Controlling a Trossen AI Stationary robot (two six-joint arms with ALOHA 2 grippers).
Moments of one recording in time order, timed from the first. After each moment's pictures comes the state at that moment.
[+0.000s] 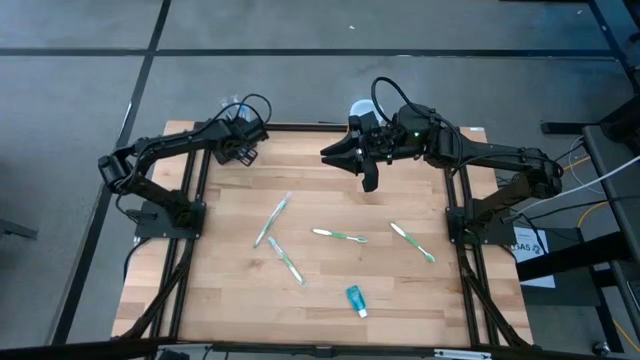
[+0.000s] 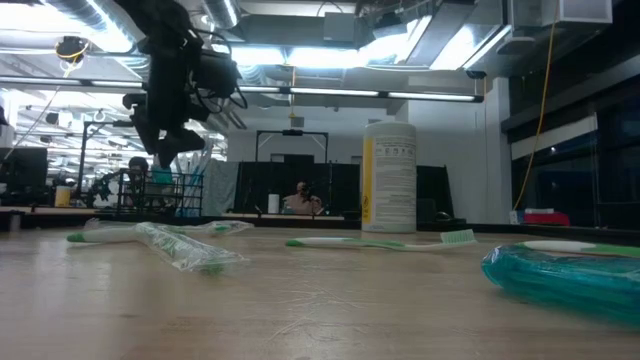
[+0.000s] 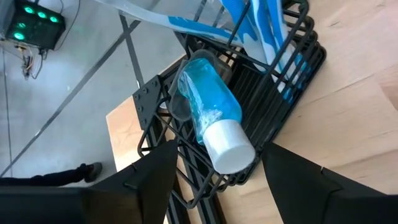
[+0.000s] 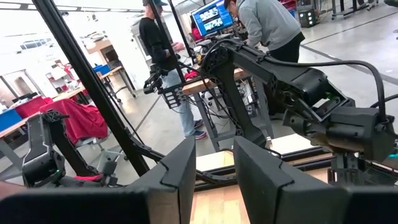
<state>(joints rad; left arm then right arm) 0.65 1.41 0.96 -0.98 -0.71 -0.38 -0.11 1.42 1.44 -0.04 -0.30 0.36</state>
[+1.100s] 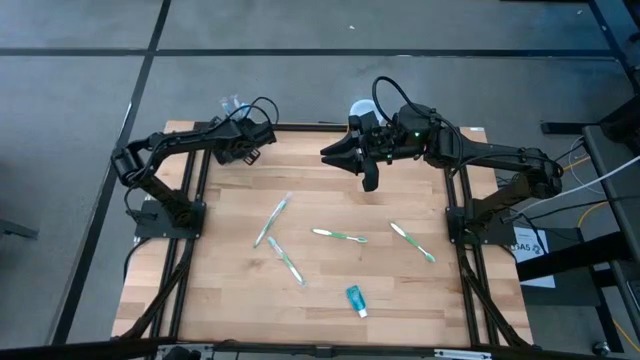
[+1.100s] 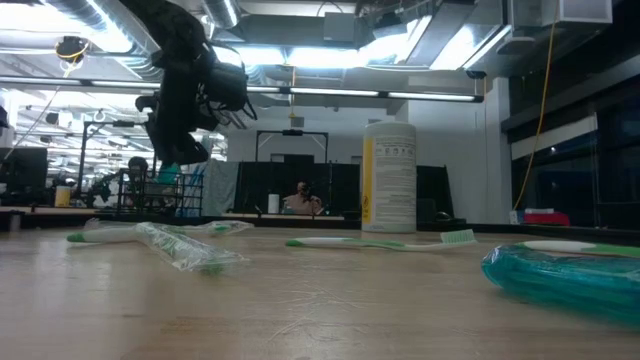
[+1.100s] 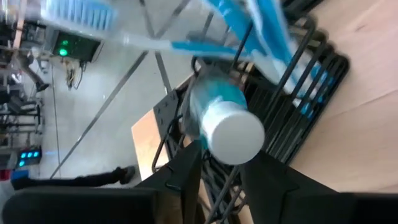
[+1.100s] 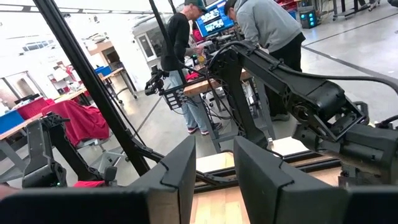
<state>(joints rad) 0.63 1.52 0.99 -0.97 -0.83 -0.36 -0.11 1.42 1.44 -0.04 -0.30 0.36</state>
